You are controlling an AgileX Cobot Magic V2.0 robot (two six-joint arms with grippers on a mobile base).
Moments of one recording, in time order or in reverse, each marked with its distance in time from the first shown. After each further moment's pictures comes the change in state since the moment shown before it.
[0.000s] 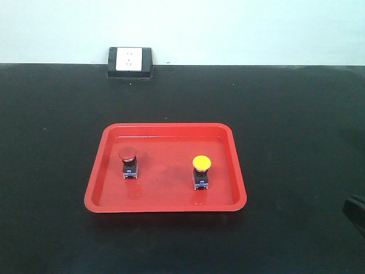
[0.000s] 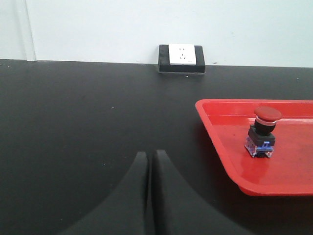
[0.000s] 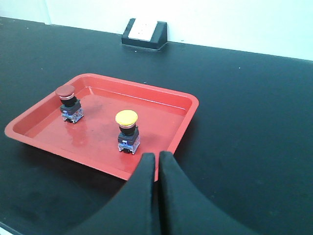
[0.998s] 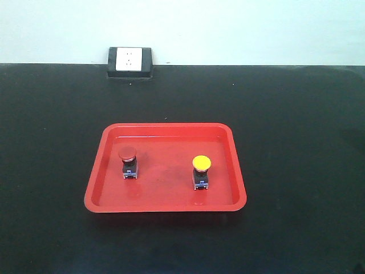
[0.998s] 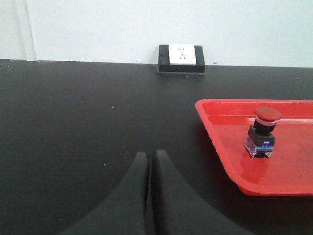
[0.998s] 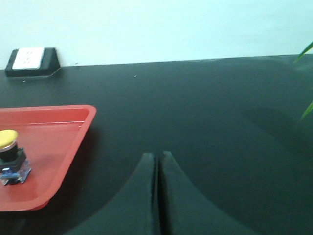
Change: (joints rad) left arm 0.000 0.000 0.000 0.000 0.000 0.000; right arm -0.642 -0.144 0.351 0.473 -0.395 -0.459
